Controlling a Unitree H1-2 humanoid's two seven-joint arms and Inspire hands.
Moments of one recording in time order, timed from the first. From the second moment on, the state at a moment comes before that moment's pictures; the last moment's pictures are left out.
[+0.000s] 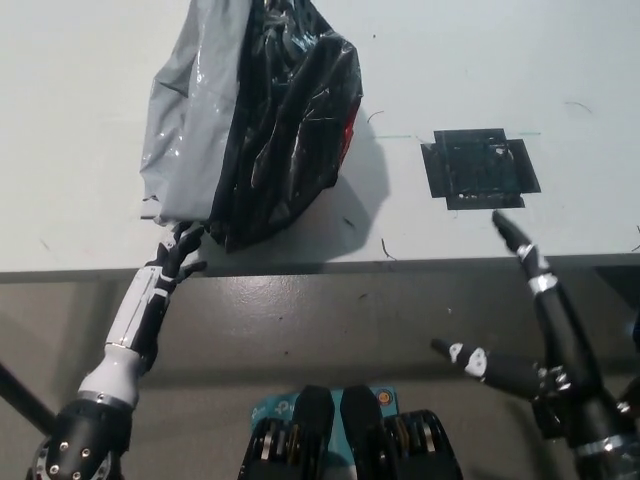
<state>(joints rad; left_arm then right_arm) -0.21 0.18 0.02 0.05 0.01 -0.07 -0.13 -0.09 -0.27 0.32 -0.36 -0.17 0.08 -0.18</state>
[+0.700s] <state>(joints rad) -0.09 0.19 -0.02 -0.03 -0.01 -0.08 -0.17 -0.08 -0.17 0.33 -0.01 -0.22 -0.21 -0.17</state>
